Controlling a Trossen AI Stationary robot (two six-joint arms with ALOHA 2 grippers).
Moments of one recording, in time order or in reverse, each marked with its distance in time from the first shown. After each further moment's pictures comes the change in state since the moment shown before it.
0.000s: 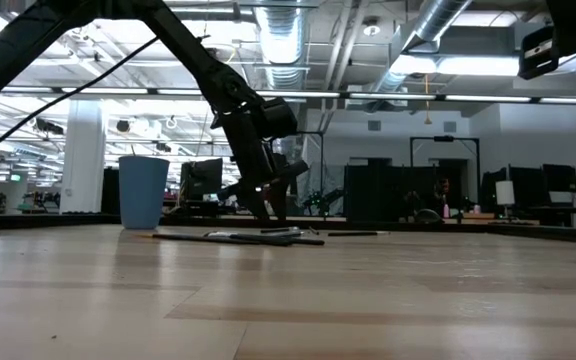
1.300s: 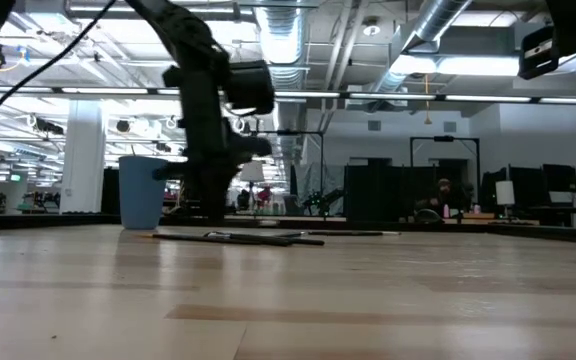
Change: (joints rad) left arm -0.288 -0.292 -0.321 -0.204 -0.008 -0.336; right arm 0.000 0.000 0.000 0.000 0.000 0.000
